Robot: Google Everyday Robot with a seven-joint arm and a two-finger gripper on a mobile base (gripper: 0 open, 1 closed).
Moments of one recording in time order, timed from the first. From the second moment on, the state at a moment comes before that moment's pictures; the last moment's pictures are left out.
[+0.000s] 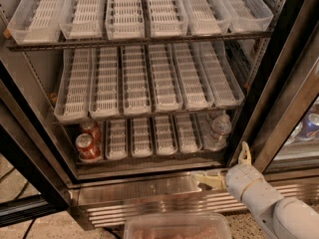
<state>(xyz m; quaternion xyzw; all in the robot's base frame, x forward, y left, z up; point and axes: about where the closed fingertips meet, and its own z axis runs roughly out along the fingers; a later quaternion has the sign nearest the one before) 0.503 -0.200 0.661 -0.23 0.77 0.06 0.59</state>
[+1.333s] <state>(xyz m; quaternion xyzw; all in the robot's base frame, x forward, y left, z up) 0.537 -0.189 0.655 -0.17 0.73 0.02 0.67</state>
